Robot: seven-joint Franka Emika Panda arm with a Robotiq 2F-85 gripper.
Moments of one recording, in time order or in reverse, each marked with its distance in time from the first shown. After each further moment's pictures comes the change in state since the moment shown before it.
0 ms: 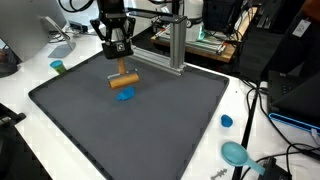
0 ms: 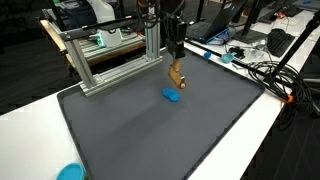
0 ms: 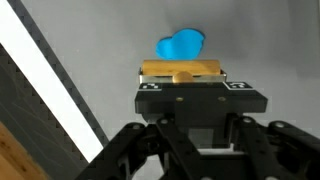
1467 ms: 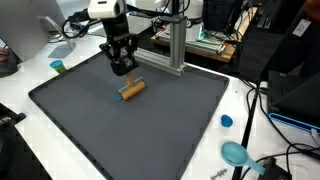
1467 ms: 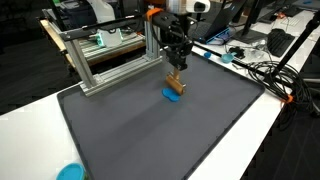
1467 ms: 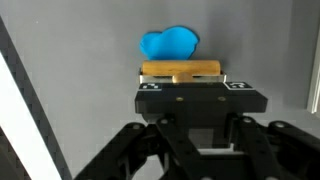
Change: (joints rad) arm 0.014 0.153 0.021 0.100 -0.037 -0.070 -0.156
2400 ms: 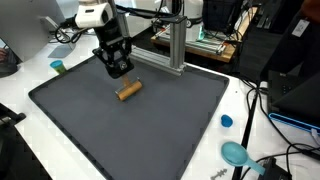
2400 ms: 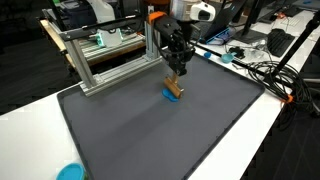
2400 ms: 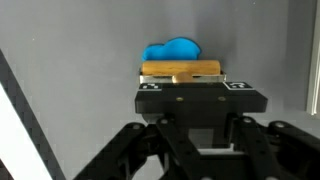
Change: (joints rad) arm -0.013 0.094 -0.007 0.141 -0.018 -0.120 0.029
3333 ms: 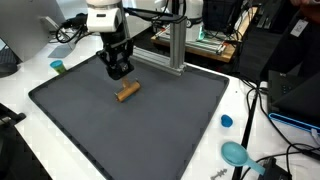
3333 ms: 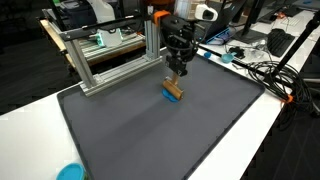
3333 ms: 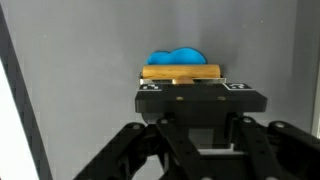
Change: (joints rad) arm 0.038 -0.003 0.001 -0.029 -0.151 0.044 0.047
